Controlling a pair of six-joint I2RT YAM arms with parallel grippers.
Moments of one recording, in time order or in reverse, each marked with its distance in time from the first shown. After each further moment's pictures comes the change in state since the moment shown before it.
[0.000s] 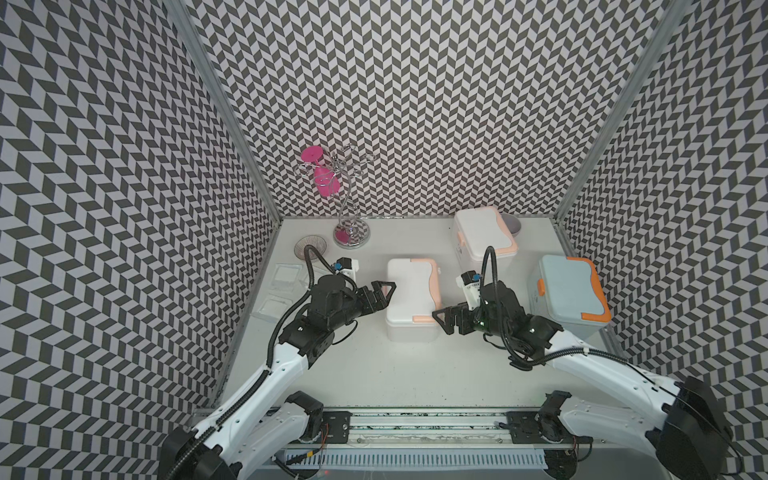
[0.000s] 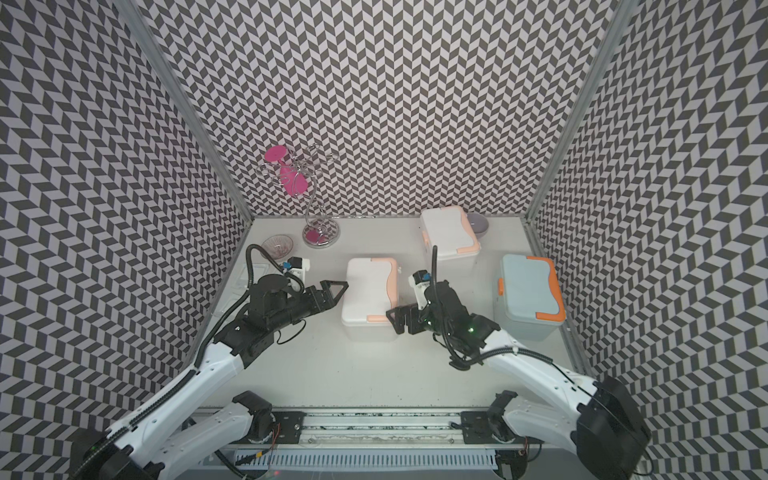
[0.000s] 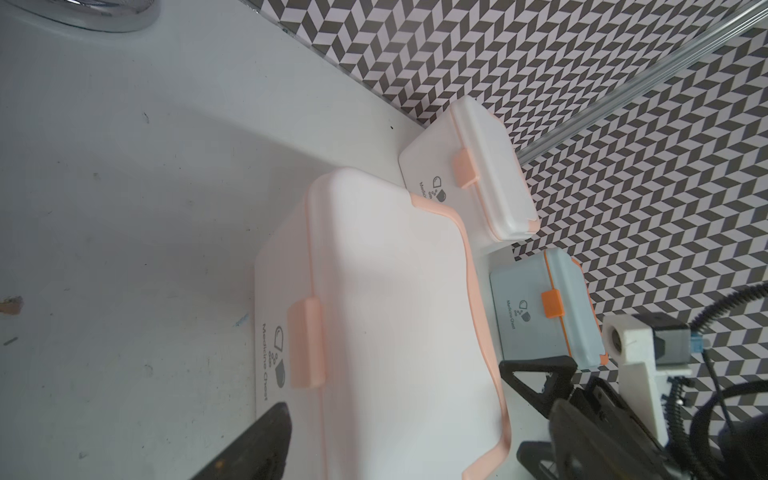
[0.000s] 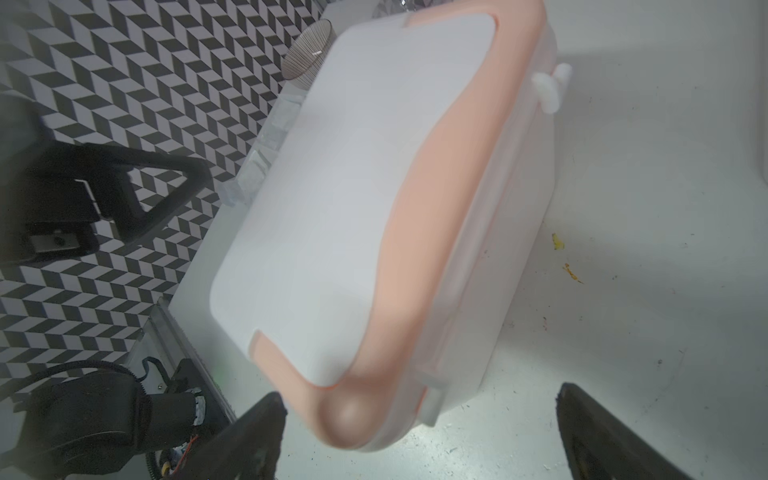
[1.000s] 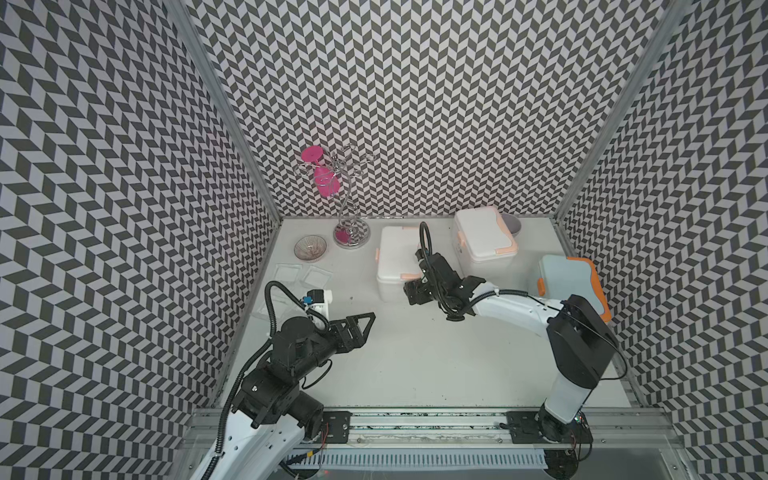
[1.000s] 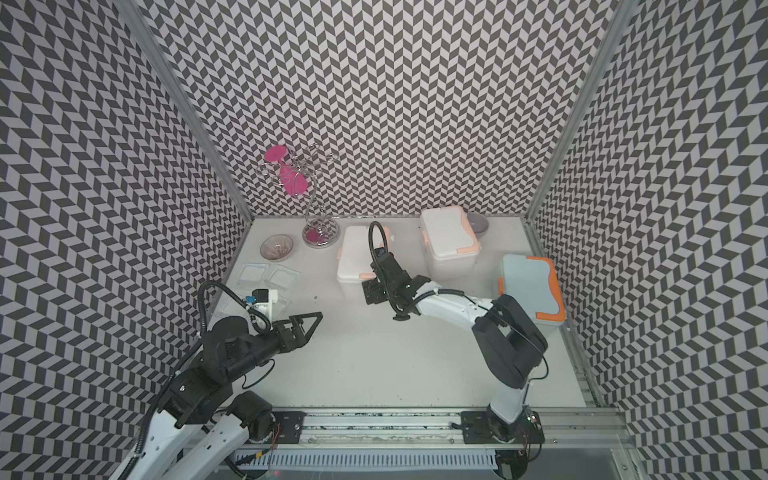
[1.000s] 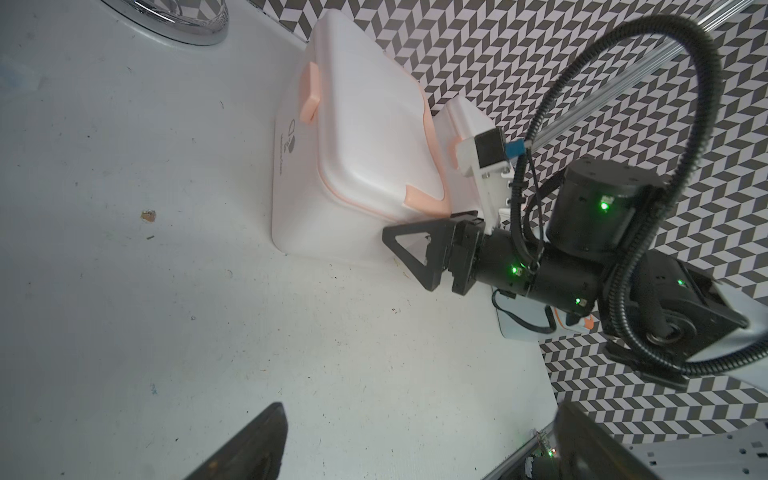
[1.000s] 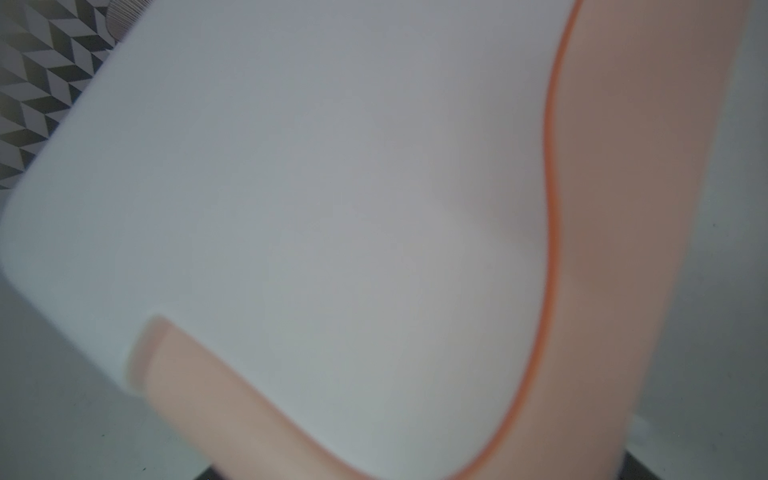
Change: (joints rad) left arm -0.028 -0.472 -0.061 -0.387 -0.080 -0.007; right arm -0.033 0.742 0.580 -0.013 0.219 -0.171
